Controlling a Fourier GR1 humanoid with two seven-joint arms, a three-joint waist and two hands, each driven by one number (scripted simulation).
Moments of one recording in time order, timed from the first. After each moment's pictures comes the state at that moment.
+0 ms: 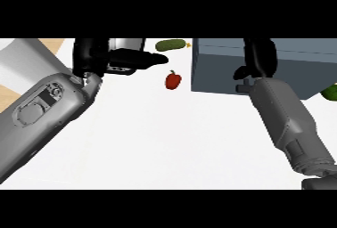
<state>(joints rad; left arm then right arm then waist) -0.95 0.53 -0.62 -1.28 0.52 0.77 0.27 -0.99 -0.21 -0.21 -0.39 1.24 -0.71 -0.08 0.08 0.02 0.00</state>
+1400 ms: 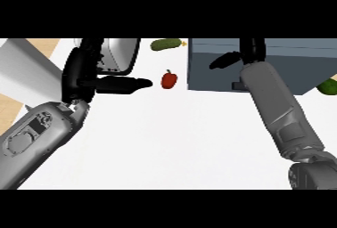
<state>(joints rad) -0.73 0.57 -0.59 -1.42 0.47 0.77 0.21 -1.14 -0.15 -0.55 -0.30 0.86 -0.52 -0.45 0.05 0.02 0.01</state>
